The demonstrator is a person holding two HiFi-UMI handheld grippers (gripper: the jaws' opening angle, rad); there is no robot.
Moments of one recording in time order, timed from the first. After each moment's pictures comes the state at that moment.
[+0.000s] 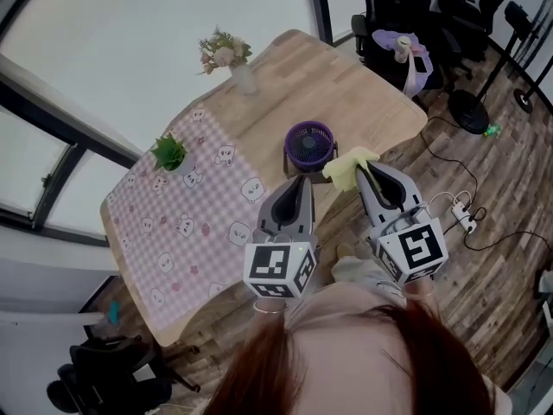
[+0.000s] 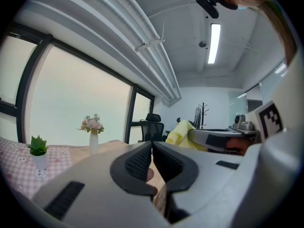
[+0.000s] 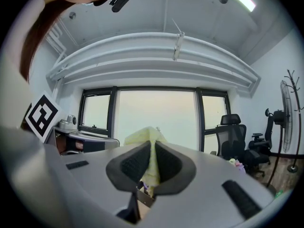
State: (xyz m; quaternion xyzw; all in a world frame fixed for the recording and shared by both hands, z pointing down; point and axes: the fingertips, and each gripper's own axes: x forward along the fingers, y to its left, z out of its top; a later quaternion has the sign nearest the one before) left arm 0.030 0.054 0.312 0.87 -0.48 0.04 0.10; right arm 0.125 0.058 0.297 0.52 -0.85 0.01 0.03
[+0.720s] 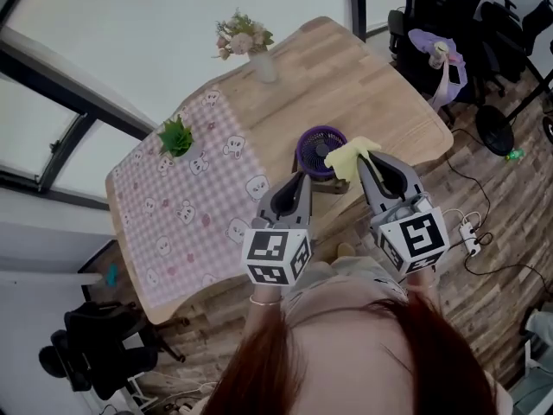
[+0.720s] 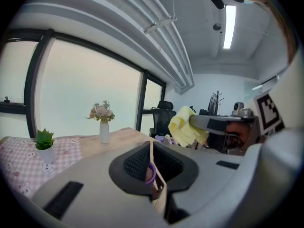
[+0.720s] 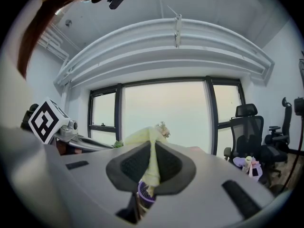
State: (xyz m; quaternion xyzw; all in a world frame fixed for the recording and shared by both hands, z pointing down) left arm 0.029 -0.022 0.360 0.83 -0.53 0.11 0.14; right arm 0.131 -0.038 0.321 0.45 -0.89 0.04 0.05
